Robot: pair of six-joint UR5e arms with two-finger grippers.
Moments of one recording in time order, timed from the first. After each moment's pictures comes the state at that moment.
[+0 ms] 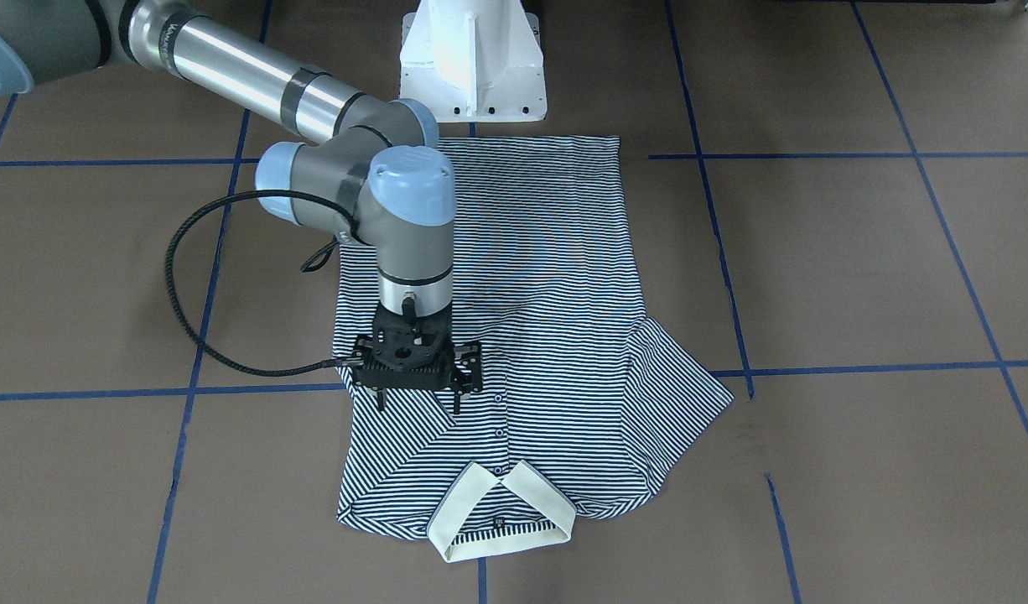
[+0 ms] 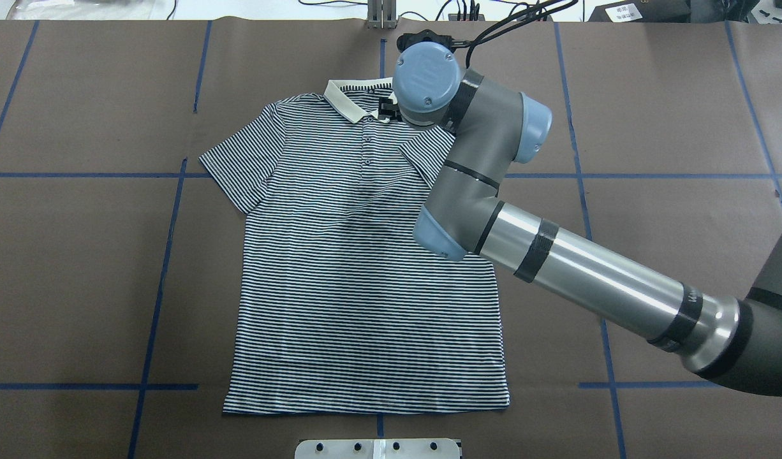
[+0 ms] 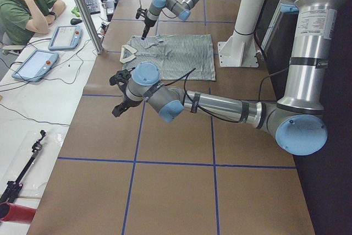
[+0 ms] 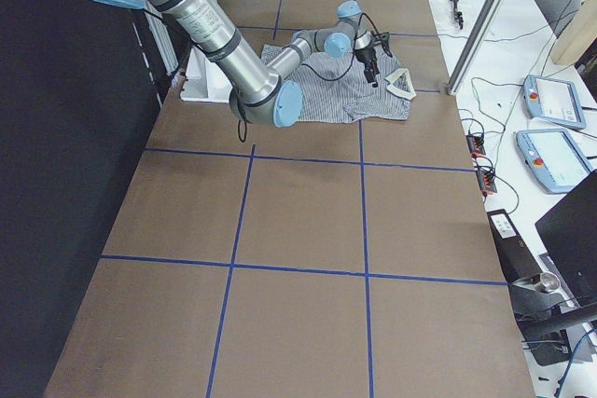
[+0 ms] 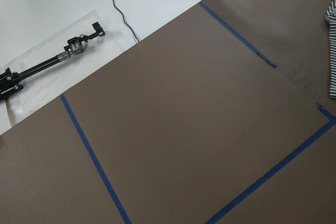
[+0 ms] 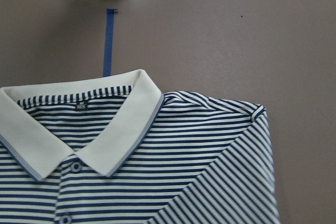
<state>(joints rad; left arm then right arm) -1.39 -1.68 -1.62 -2.23 -2.32 -0.01 0.70 -0.70 1.29 -1.34 1.64 1.12</state>
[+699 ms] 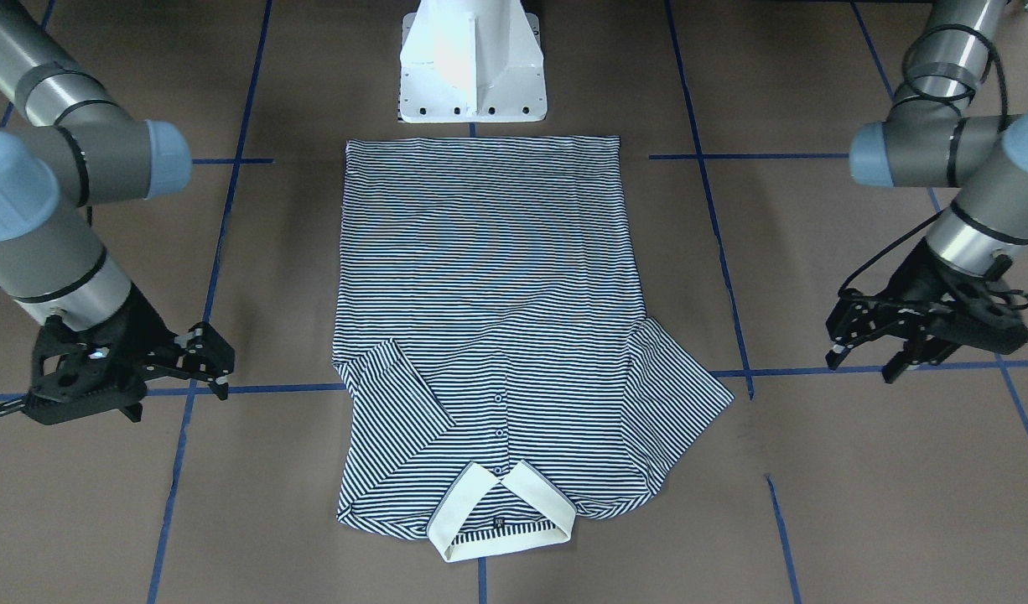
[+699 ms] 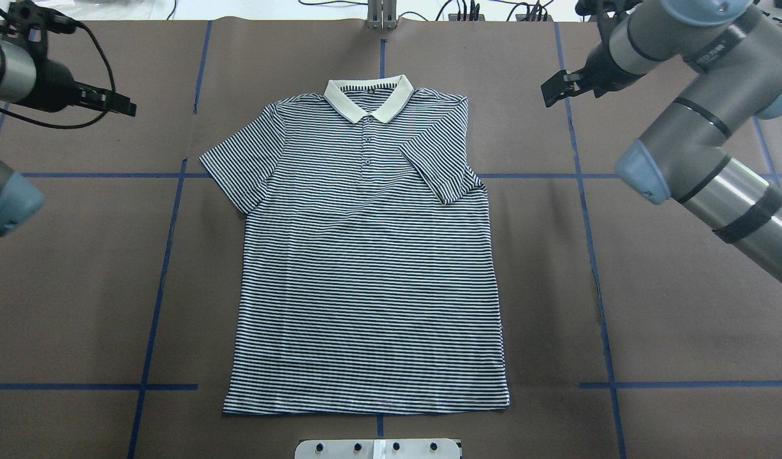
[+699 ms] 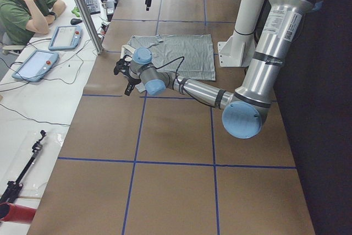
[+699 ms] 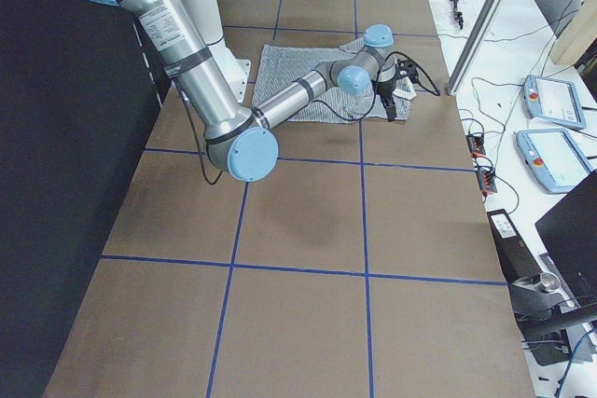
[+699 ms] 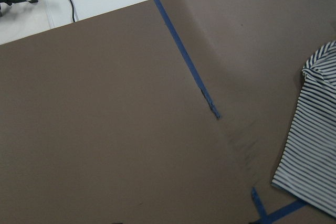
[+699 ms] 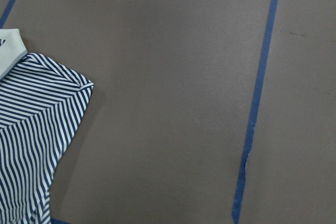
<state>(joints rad) -1.02 -1.89 -1.54 -2.25 -2.02 -0.78 1.01 -1.09 1.55 -1.23 2.07 0.66</state>
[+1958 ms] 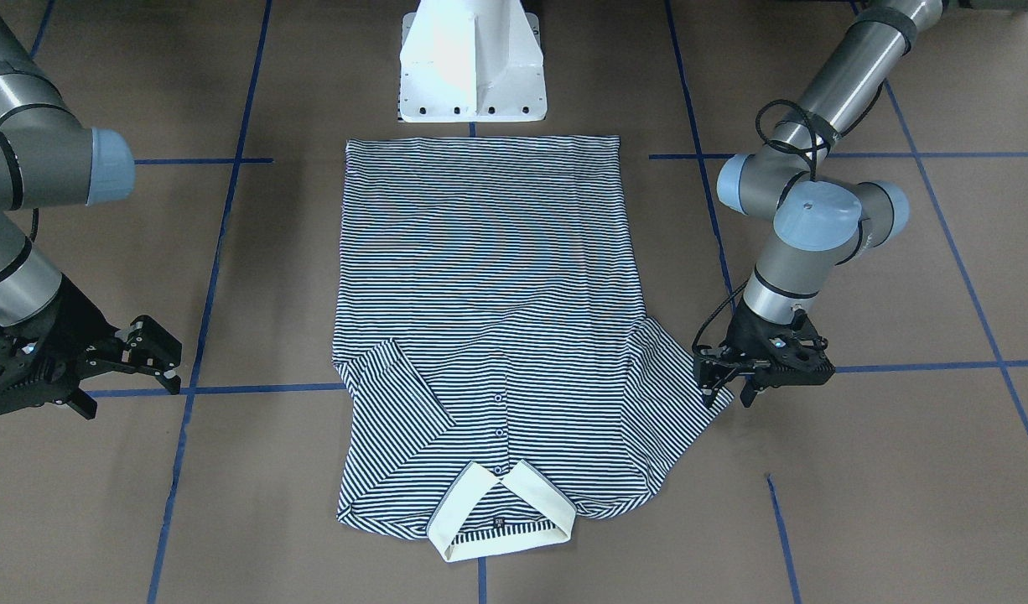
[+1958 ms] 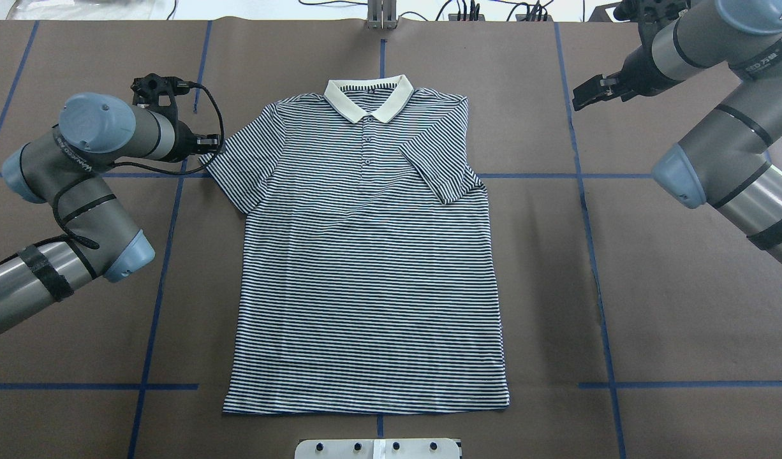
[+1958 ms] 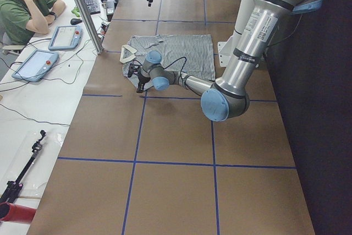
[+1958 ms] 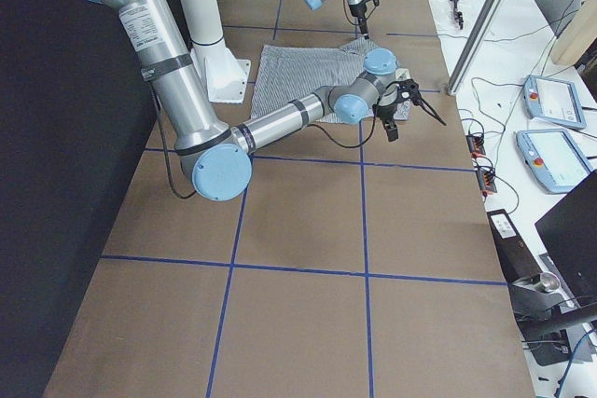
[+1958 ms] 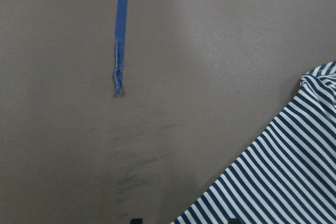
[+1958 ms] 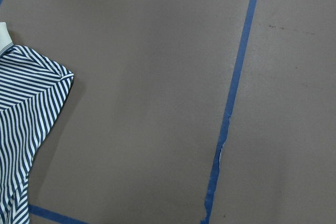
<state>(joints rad) -0.80 -2.03 -1.31 -2.31 -1.77 -1.06 1.04 -1.15 1.56 -1.16 2.10 0.65</state>
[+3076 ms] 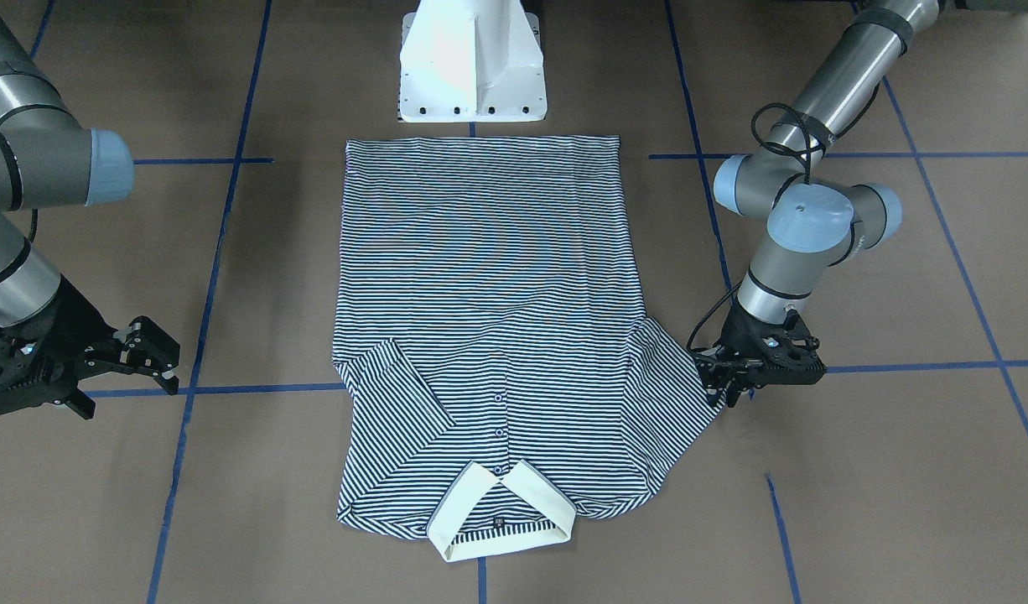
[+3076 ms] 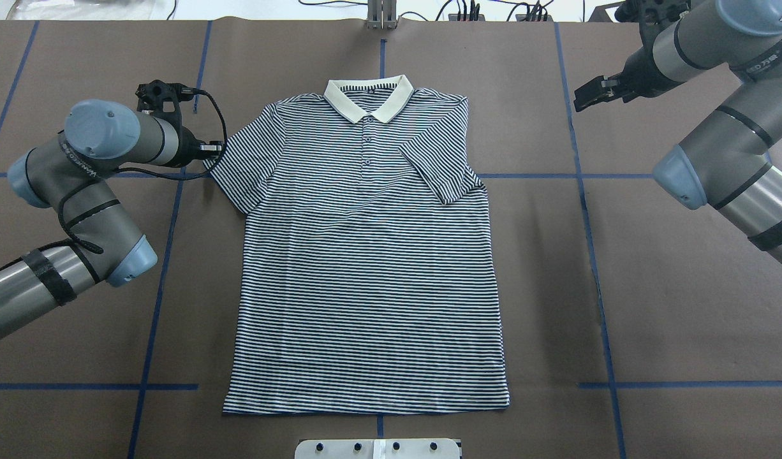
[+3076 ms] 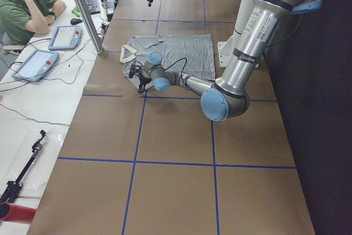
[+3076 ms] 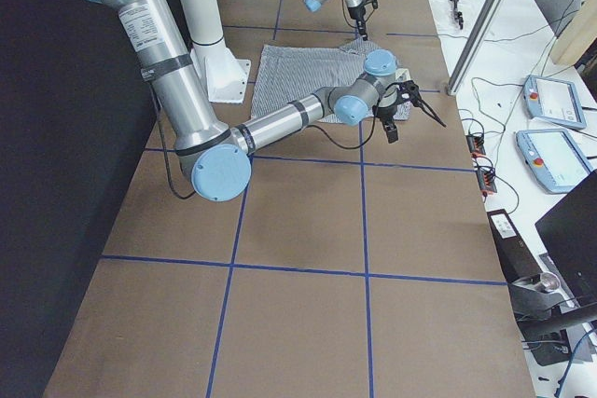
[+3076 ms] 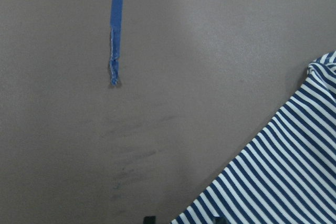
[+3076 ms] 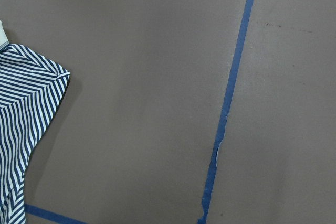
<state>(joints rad) -0.79 -2.03 -1.30 -2.32 -1.77 -1.06 1.04 -1.16 1.55 -1.16 2.10 0.65</state>
